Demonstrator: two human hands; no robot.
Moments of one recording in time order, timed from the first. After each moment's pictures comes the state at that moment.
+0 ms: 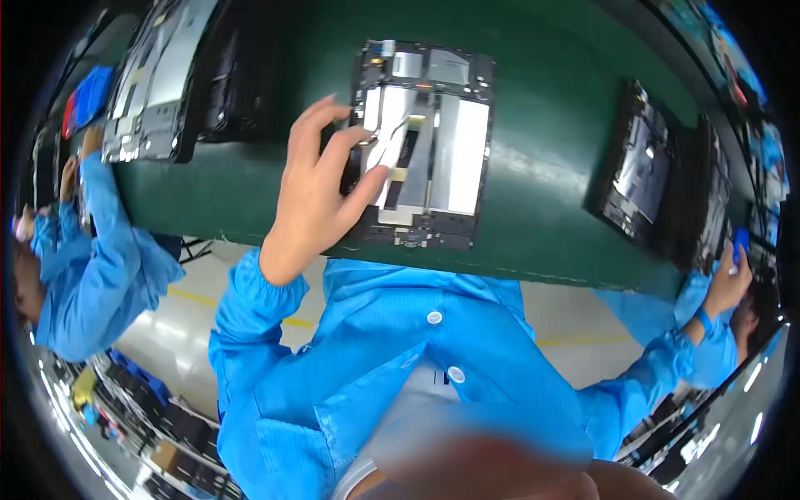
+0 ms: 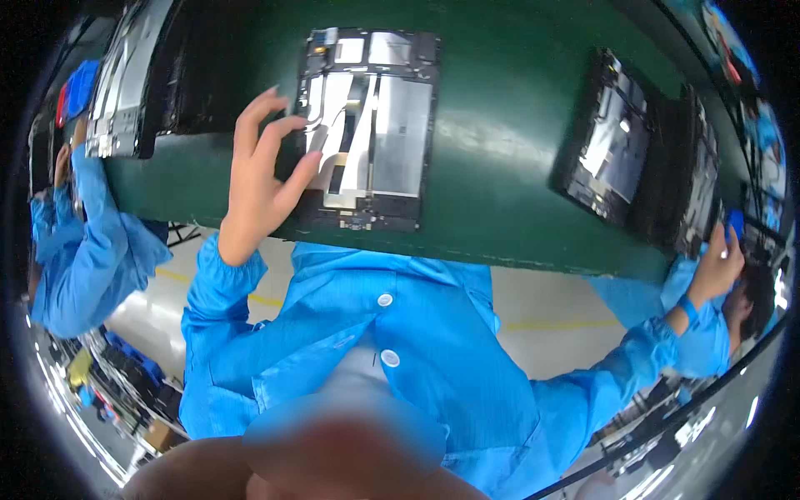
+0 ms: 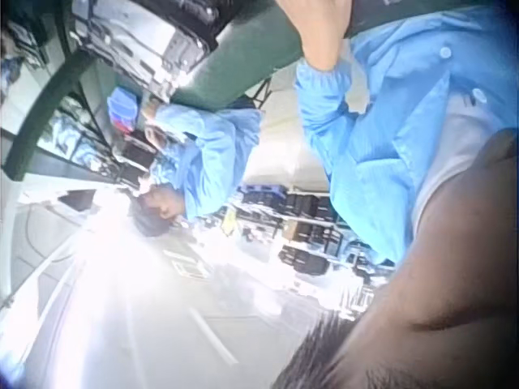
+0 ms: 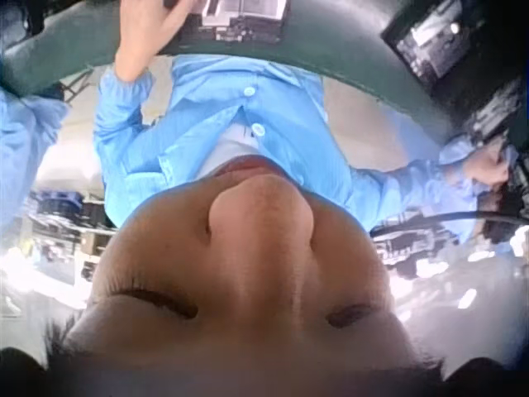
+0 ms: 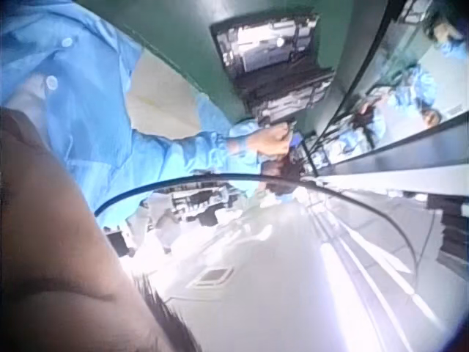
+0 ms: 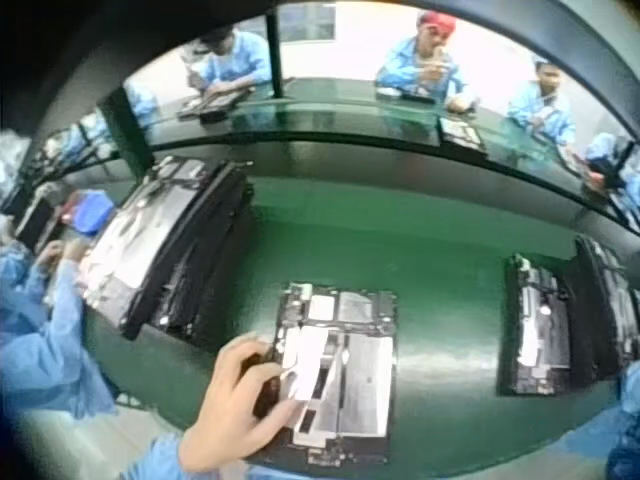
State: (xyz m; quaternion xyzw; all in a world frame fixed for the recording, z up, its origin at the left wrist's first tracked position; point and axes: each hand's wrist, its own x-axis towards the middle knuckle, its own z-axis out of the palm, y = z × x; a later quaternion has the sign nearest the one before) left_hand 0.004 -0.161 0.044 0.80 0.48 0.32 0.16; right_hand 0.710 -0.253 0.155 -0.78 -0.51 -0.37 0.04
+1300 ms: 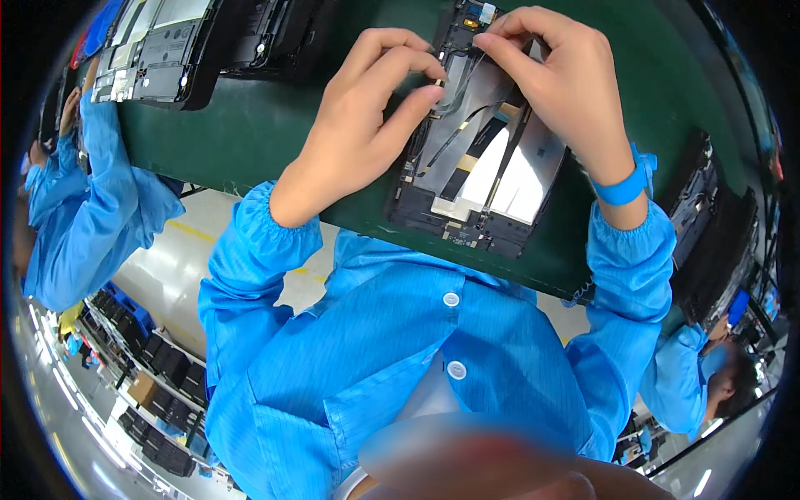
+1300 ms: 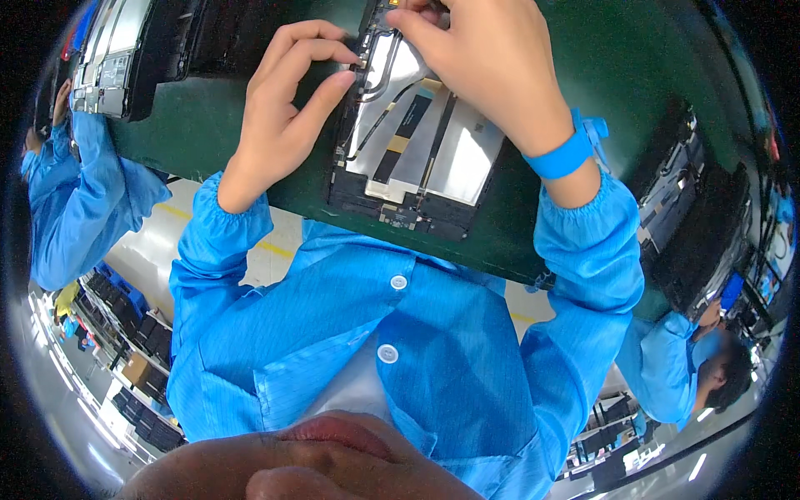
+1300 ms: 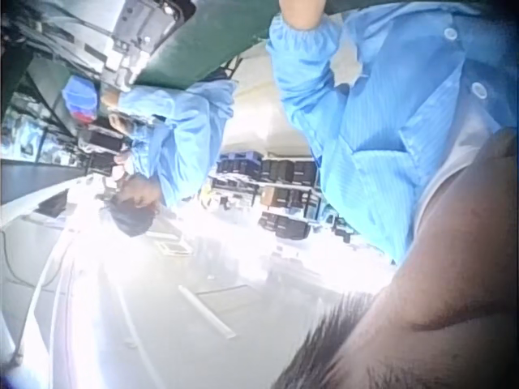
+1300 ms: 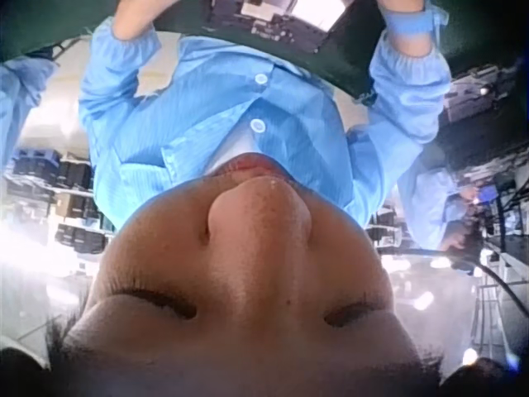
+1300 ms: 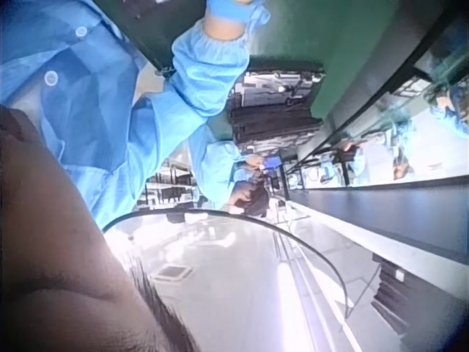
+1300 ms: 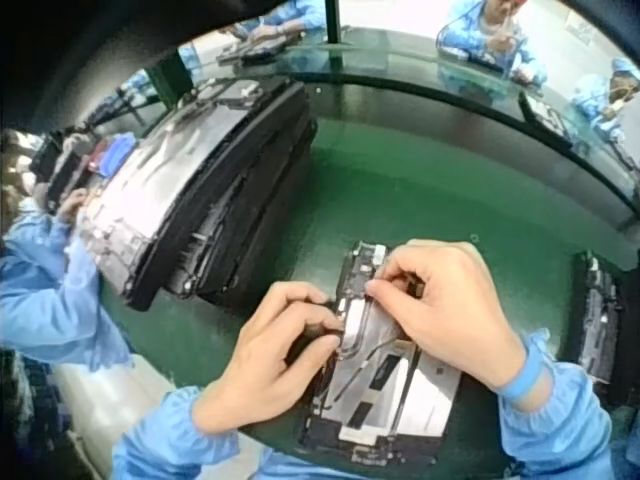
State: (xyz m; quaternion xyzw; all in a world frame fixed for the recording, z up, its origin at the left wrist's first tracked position) left_hand -0.006 -0.134 0.032 0.73 0.50 0.39 0.25; right_hand 0.210 -0.054 0.068 -0.43 -0.84 0.26 0.23
